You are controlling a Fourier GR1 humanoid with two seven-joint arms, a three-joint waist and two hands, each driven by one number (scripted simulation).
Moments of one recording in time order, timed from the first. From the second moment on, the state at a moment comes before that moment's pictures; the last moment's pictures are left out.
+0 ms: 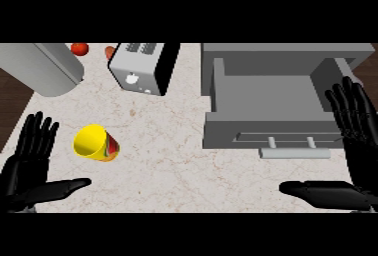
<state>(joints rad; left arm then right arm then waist) 0.08 0.13 0.25 -1.58 0.22 -0.15 -0.20 -0.02 -0.14 -0.05 -2.01 0.02 0.09 -0.01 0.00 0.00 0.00</state>
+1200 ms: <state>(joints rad) -0.22 0.26 0.37 -0.57 0.11 -0.22 -0.82 -0.07 -0.14 -0.09 -1.97 0.01 0.14 -0.01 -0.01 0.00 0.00</state>
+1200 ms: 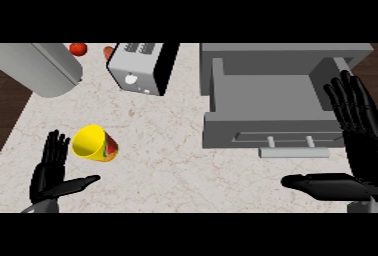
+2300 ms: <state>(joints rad) -0.44 0.30 0.39 -0.18 0.07 -0.22 -0.99 -0.07 -0.11 -0.07 -1.96 0.02 0.15 -0.01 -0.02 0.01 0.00</state>
